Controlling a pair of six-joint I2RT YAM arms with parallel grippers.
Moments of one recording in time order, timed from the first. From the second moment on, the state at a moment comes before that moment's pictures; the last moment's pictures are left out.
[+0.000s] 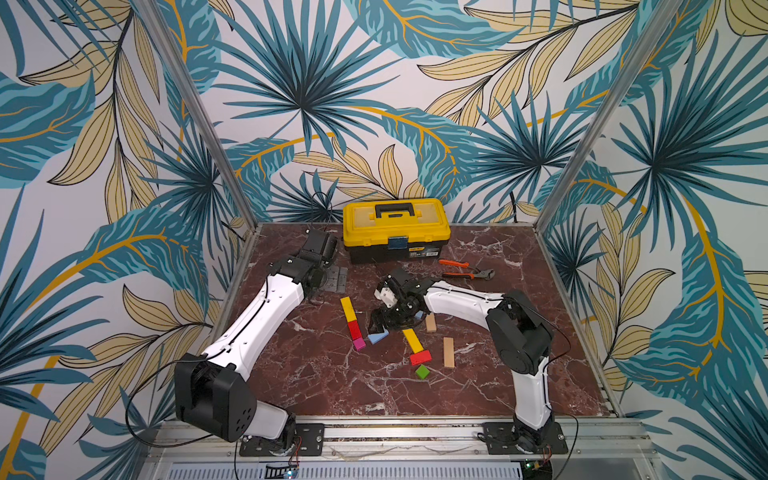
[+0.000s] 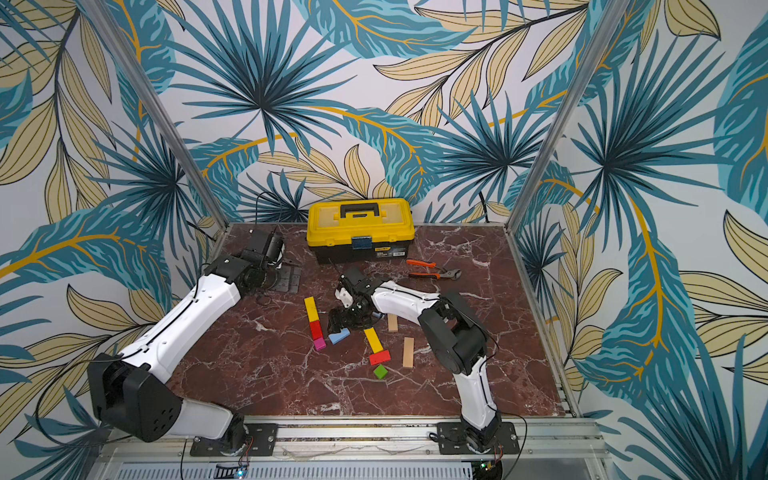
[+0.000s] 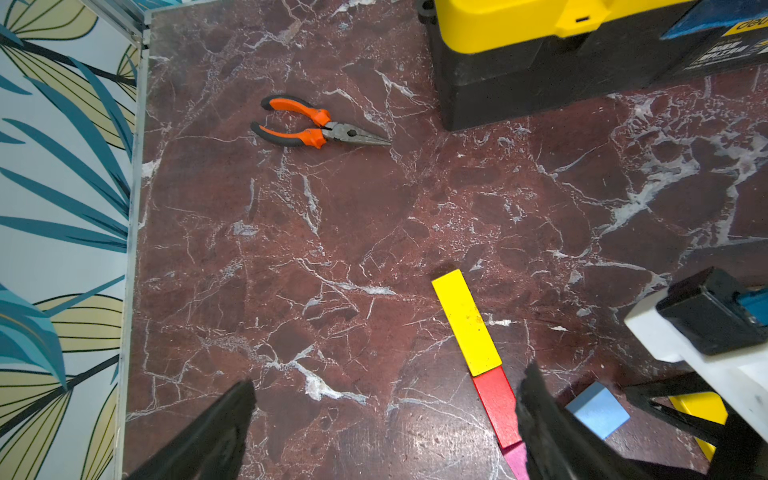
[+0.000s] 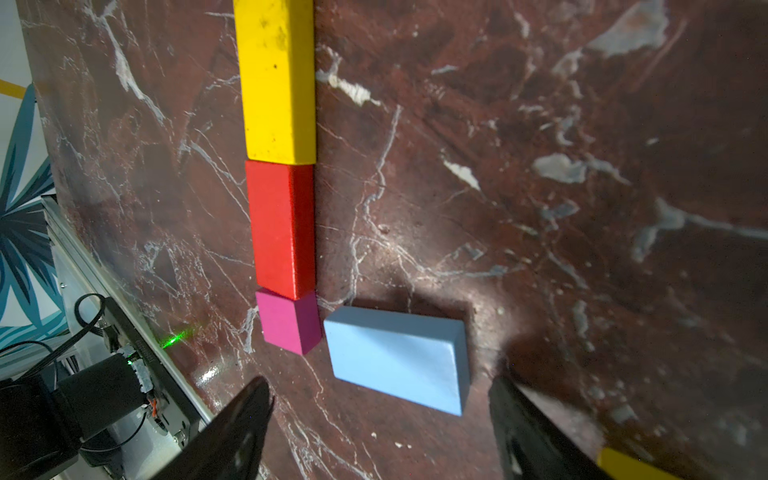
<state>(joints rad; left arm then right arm) -0.32 1.44 1.33 -0.89 -0.24 -0.21 0.73 2.04 1.44 -0.59 -0.40 0.45</state>
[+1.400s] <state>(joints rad) -0.32 1.44 1.33 -0.89 -0.24 -0.21 0.75 2.10 1.50 -0.59 -0.44 0.45</state>
